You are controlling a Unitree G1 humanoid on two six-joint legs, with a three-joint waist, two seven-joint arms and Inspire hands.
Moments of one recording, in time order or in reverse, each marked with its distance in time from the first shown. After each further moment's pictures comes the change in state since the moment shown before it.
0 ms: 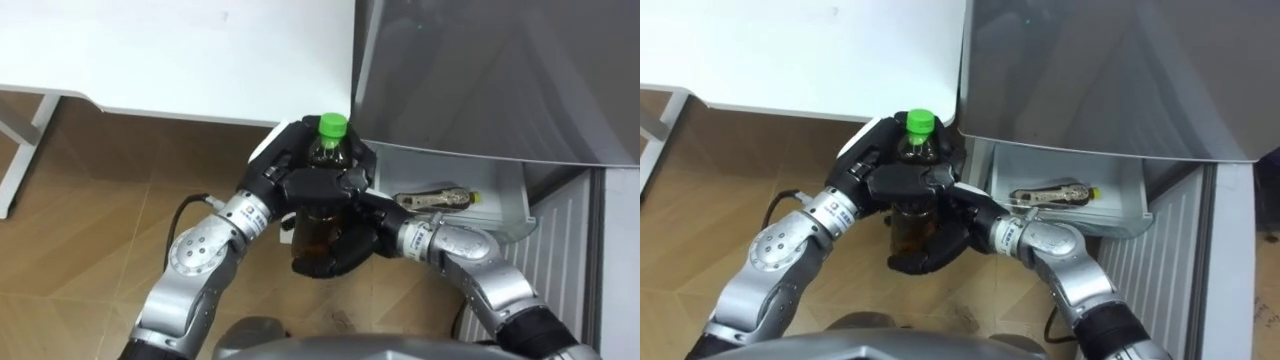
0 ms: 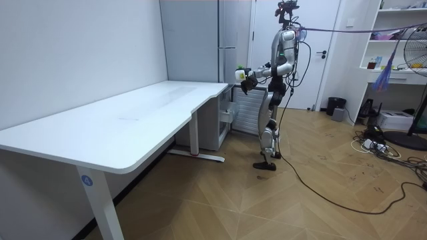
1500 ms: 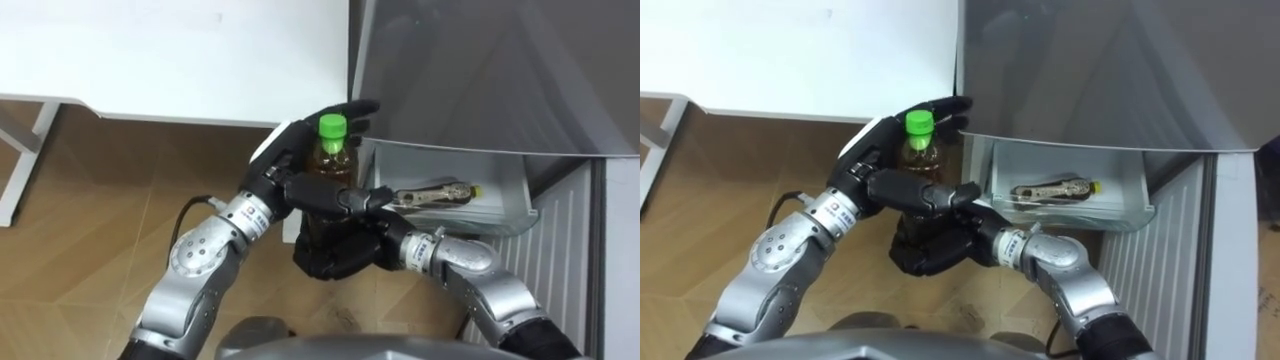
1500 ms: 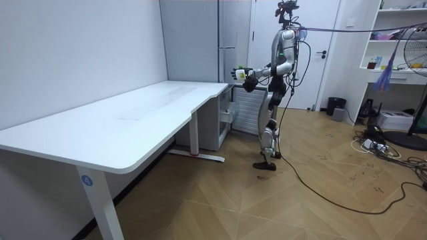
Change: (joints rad) left arm 0.000 0.016 -0.021 -0.007 -0.054 -0.023 0.009; right arm 0.045 -0.003 -0.001 0.002 0.041 0.028 -0.007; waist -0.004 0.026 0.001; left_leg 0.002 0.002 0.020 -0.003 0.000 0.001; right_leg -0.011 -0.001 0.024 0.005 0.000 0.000
